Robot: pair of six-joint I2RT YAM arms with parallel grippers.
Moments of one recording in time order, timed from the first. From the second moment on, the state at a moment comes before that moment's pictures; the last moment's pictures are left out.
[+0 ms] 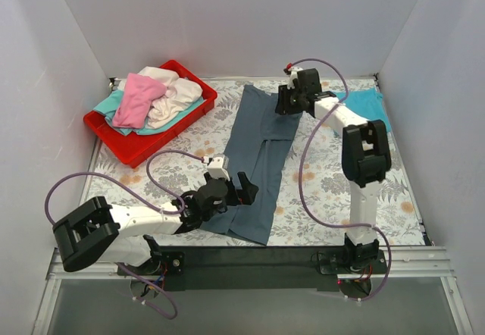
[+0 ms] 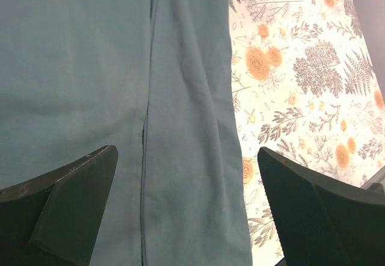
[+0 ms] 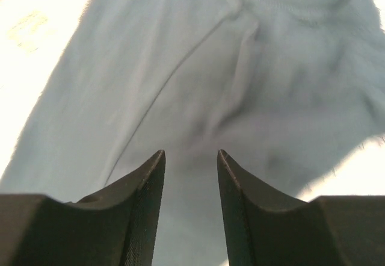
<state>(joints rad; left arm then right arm) -1.03 1.29 0.41 0.43 -0.37 -0.80 0.30 2.20 1.74 -0.28 -0.26 0.12</state>
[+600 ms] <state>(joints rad) -1.06 1.30 0.45 0.18 -0.42 -0.74 0.45 1.70 1.05 0.00 -0.25 0.17</state>
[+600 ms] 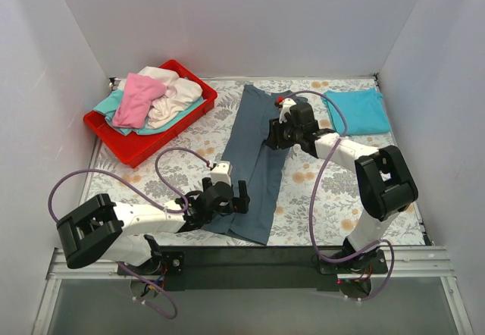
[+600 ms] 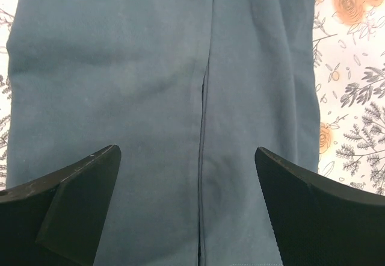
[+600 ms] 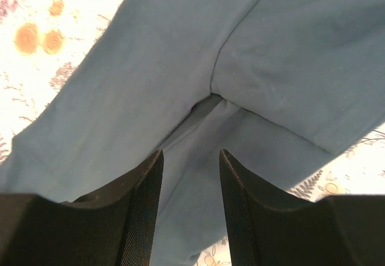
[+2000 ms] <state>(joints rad) -1.09 1.39 0.48 0.31 -0.16 -0.72 0.43 1.96 1.18 0.02 -0.16 0.20</state>
